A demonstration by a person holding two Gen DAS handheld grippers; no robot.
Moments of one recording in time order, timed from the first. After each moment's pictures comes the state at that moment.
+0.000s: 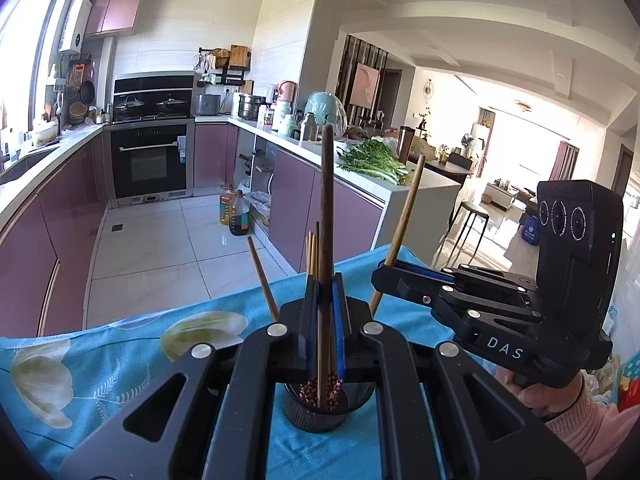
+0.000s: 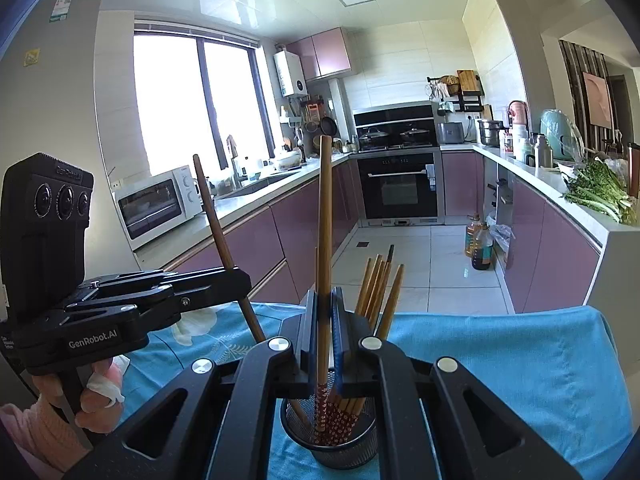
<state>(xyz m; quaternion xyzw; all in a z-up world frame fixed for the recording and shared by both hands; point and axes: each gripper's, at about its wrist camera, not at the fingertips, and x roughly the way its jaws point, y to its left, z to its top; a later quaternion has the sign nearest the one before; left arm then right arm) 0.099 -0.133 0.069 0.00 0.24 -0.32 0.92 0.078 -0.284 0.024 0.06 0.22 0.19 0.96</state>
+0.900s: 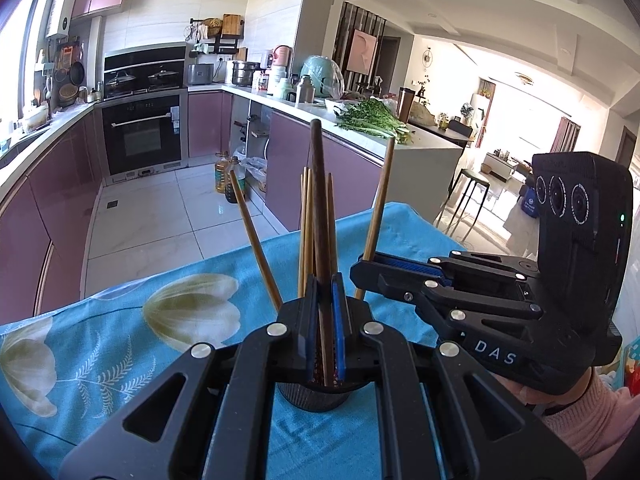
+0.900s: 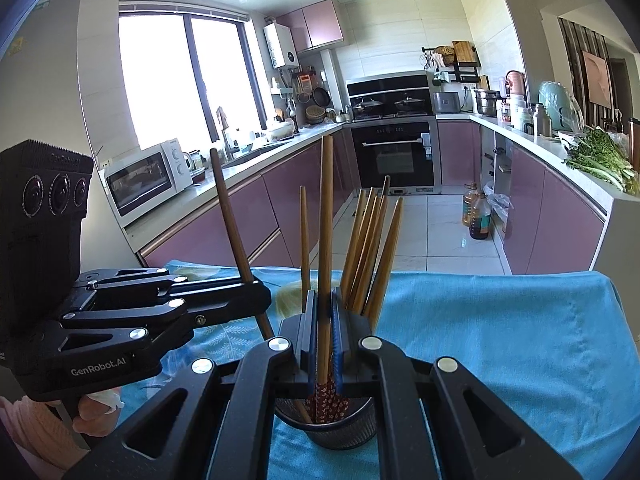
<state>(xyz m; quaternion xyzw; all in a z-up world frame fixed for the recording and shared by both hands) 0.121 -0.150 0.034 0.02 0.30 -0.32 0.90 0.090 -0.281 -0.010 0.06 0.27 0.18 0.94</state>
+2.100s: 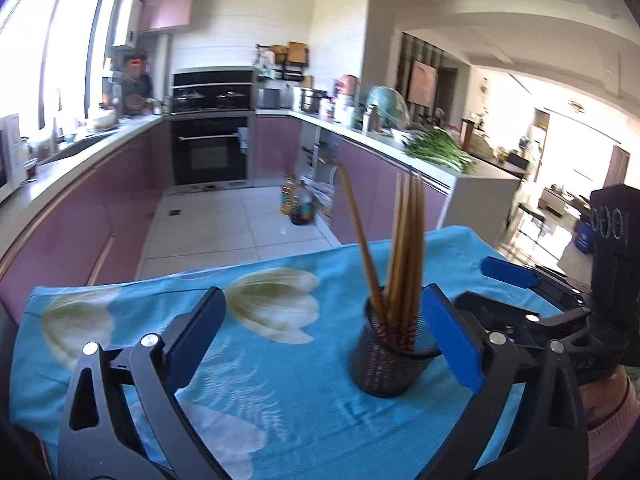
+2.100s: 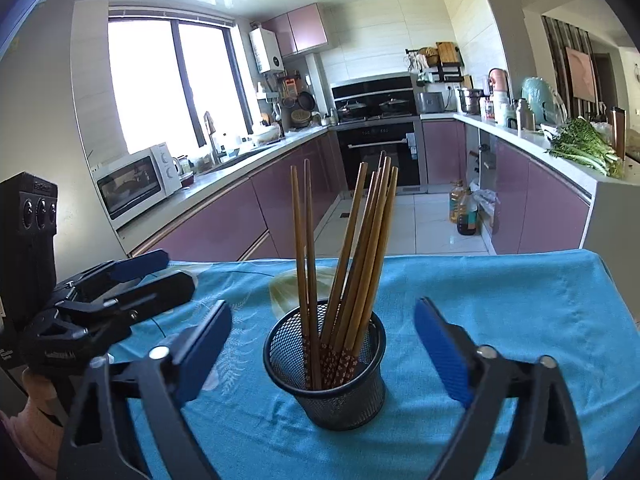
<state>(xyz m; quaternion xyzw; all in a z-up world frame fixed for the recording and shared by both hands) 0.101 -0.082 0.008 0.00 0.25 -0.19 0.95 0.060 -0.280 -0.024 0.07 0.25 0.16 0.95</state>
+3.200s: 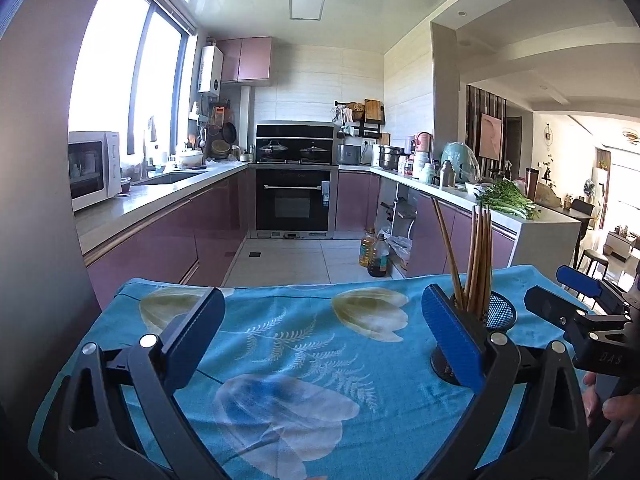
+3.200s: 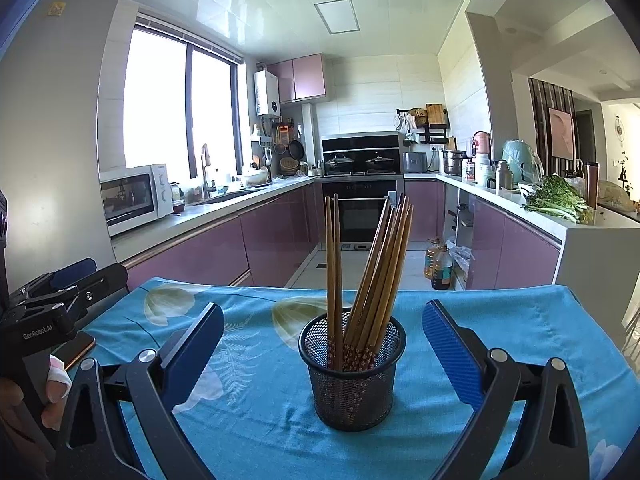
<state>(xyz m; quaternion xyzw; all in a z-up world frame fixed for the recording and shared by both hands) 0.000 -0.015 0.019 -0.01 0.14 -0.05 0.99 0.005 -0.243 -0.026 0.02 0.15 0.10 0.98</state>
